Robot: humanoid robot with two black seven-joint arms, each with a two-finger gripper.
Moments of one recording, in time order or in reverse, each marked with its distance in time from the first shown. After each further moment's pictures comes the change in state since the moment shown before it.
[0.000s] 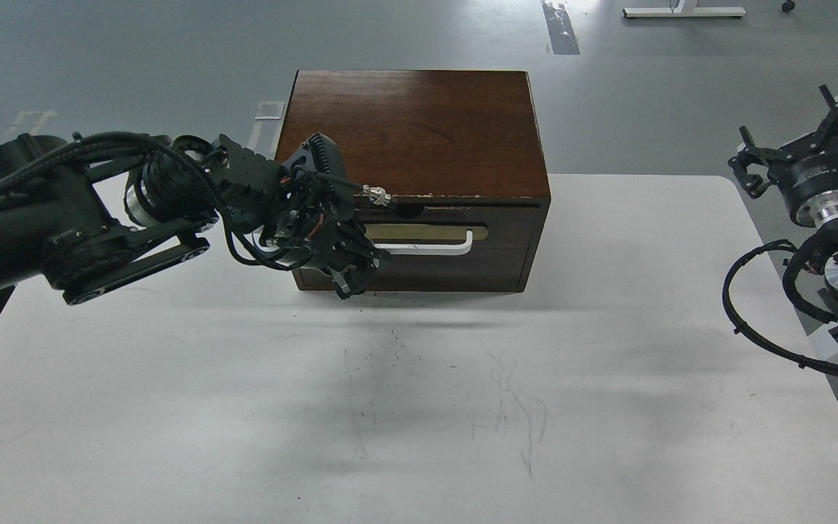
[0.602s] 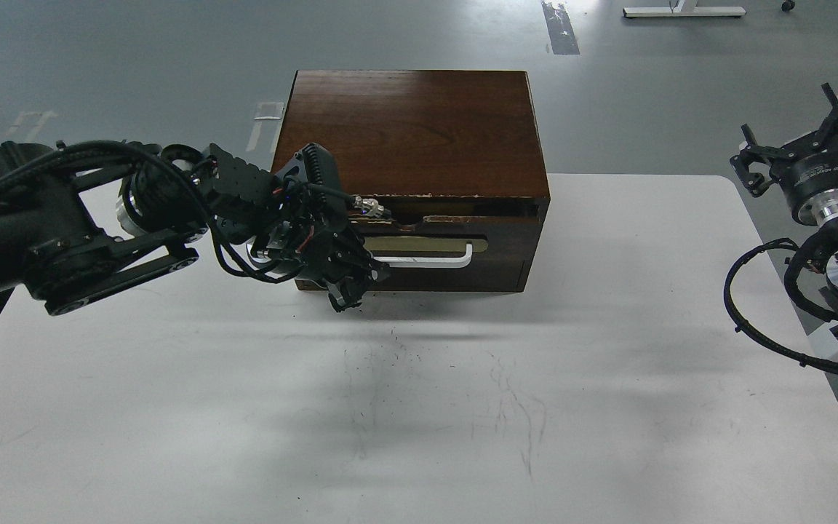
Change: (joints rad) left arm 0.015 0.046 0.000 -0.073 0.001 -0.001 0.003; right arm 0.004 -0.002 0.003 -0.002 0.000 0.000 -0.002
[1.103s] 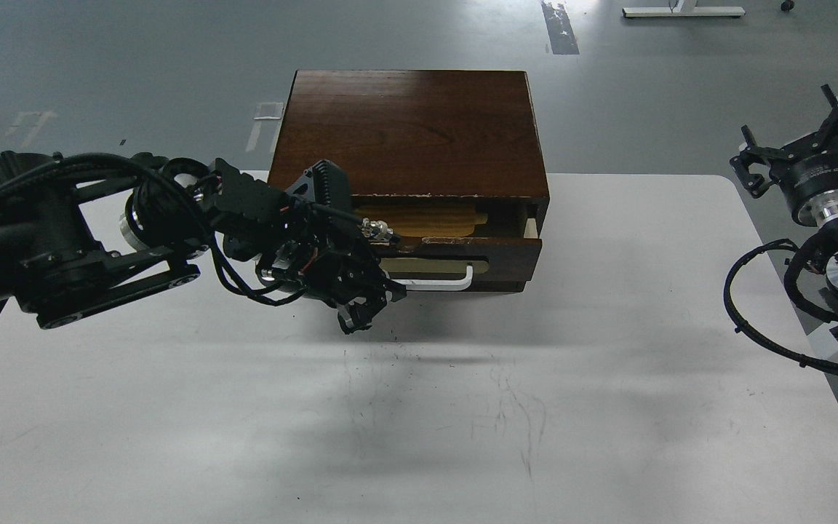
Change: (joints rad) left arm 0.002 0.024 0.000 -0.103 -0.001 0.001 0.001; right arm -0.001 0.001 0.000 -0.001 0.000 0.000 0.000
